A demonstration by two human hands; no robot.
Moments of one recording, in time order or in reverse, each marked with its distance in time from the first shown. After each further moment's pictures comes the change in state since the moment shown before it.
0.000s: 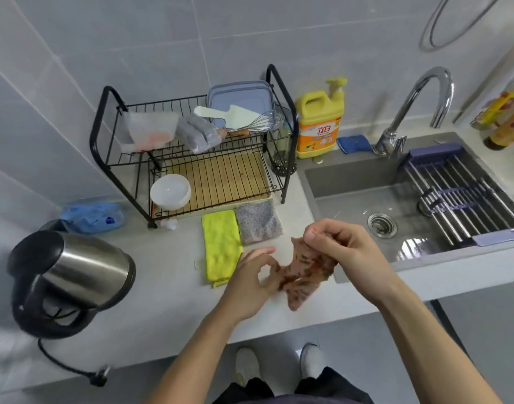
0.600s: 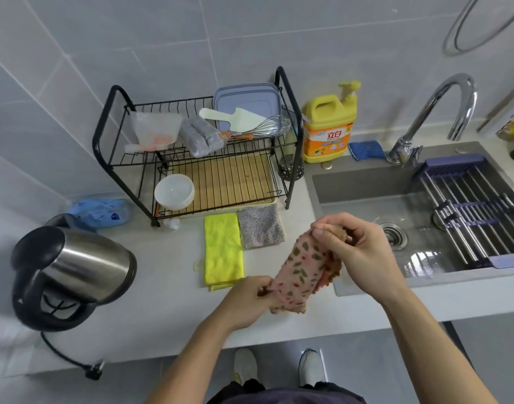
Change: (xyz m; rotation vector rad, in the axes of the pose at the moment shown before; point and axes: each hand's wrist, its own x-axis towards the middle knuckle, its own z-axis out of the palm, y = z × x) left_hand 0.001 0.006 0.006 -0.155 -0.261 -0.333; right_hand 0.029 0.010 -0.033 -0.144 0.180 -0.059
